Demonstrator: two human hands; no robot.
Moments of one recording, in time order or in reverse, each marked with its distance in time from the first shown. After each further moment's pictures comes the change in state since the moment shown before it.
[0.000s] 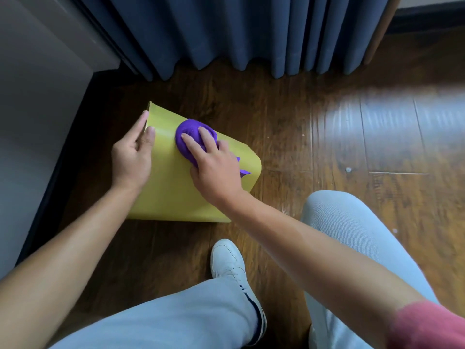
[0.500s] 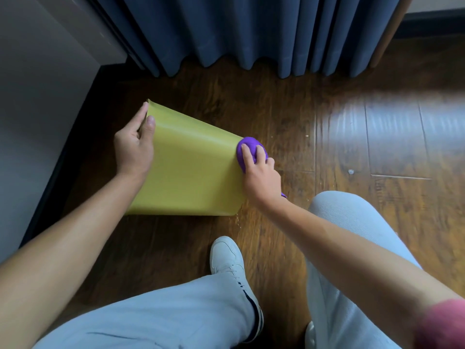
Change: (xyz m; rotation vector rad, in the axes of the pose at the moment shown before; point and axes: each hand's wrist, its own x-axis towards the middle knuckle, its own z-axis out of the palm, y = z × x) left_hand 0.004 0.001 0.000 -0.016 0.079 -0.030; right_hand -0.037 0.090 0.011 -0.225 -0.233 0.290
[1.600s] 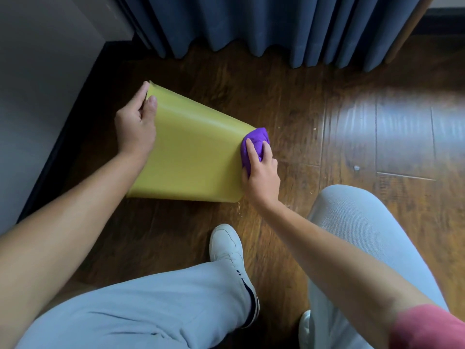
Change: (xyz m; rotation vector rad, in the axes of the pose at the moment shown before) left_hand 0.006 -0.021 -0.006 0.044 0.032 0.004; right_hand -0.019 -0.006 0.037 0.230 0.135 0.048
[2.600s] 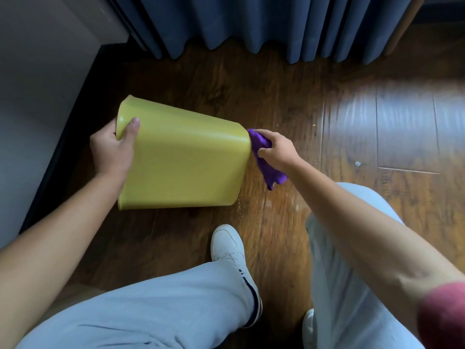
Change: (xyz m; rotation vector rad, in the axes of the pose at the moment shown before) left_hand -0.018 -0.030 -0.028 -0.004 0.021 -0.168; right_hand 0.079 0.028 -0.061 0.307 -0.375 0.119
